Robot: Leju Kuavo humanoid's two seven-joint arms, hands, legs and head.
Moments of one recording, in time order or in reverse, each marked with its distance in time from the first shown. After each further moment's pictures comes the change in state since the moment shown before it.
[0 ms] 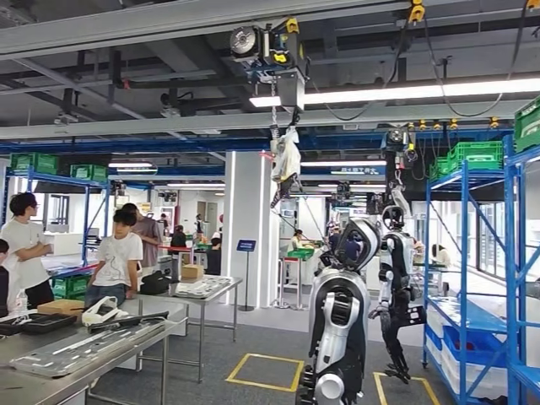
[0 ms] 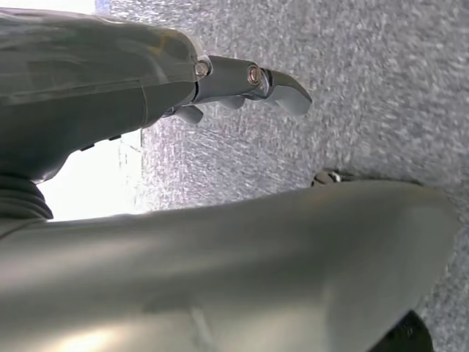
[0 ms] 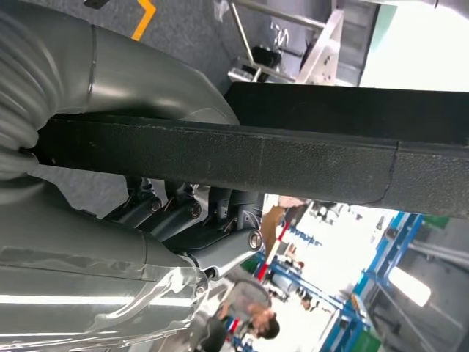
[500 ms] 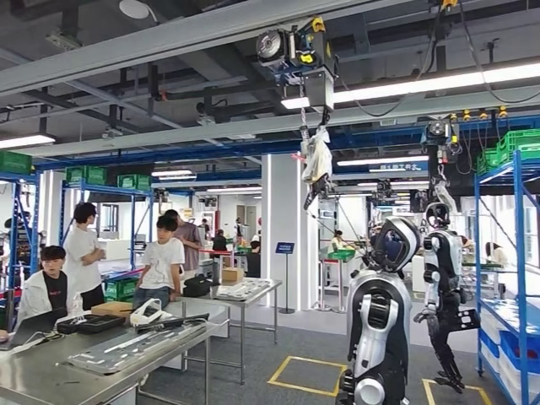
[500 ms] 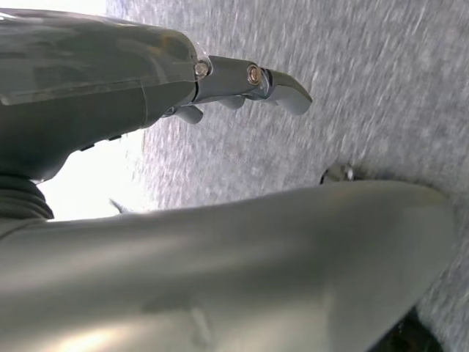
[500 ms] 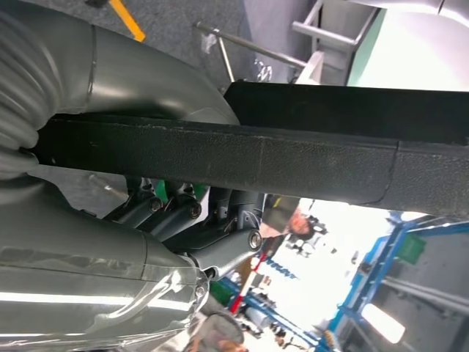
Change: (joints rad) left arm 0.001 -0.001 -0.019 0.000 -0.001 0.000 0.013; right arm -0.017 -0.009 0.020 0.000 -0.008 -0.008 -0.002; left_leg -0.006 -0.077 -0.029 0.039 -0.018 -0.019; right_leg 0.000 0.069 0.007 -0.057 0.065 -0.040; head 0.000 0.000
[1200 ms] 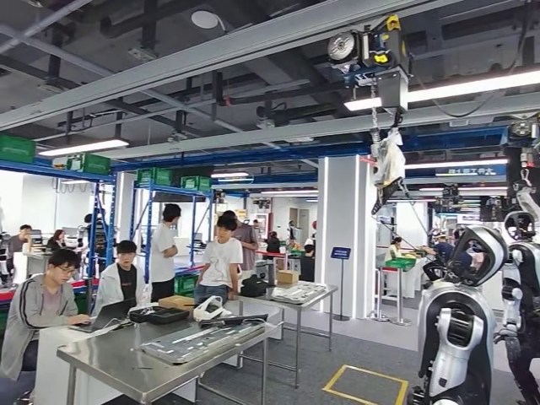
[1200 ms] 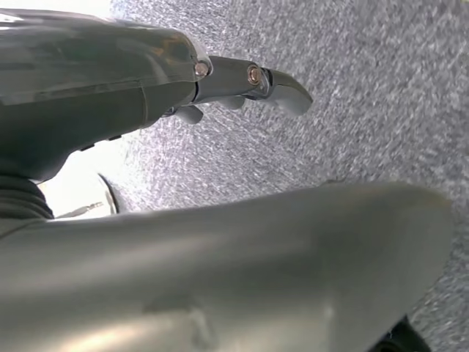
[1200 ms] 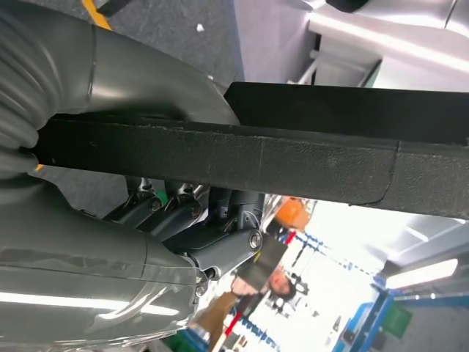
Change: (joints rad) left arm -0.011 0.008 -0.017 0.000 0.000 -0.002 0.010; right arm -0.031 0.003 0.029 0.012 0.010 0.007 0.007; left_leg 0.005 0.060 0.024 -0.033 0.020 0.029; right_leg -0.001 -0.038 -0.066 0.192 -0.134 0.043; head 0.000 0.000
